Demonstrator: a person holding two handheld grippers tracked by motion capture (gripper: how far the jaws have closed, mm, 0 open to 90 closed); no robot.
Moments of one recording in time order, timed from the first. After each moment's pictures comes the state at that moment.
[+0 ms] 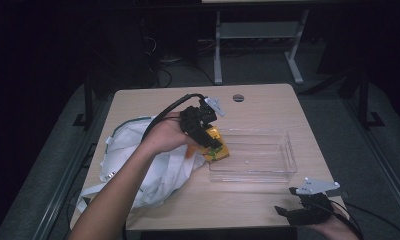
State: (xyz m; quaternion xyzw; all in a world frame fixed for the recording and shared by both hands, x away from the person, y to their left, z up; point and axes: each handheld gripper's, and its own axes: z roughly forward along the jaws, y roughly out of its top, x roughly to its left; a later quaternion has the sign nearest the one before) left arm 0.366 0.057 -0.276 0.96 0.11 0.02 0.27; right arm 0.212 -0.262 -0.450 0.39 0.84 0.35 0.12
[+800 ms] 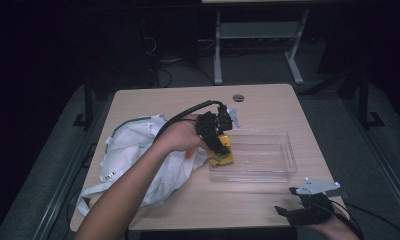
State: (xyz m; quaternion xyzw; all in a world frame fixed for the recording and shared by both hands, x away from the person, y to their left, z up) left arm 0.368 0.020 -0.297 0.98 0.04 0.02 0.20; right arm 0.212 -0.262 -0.450 0.39 0.84 0.35 0.12
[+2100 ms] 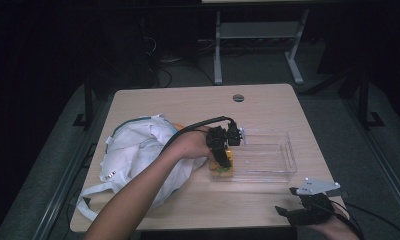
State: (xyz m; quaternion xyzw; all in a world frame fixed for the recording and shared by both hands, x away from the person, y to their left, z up) left arm 0.370 -0.005 -0.349 0.99 0.01 0.00 0.13; right arm 0.211 -0.263 -0.450 0.39 0.84 0.35 0.12
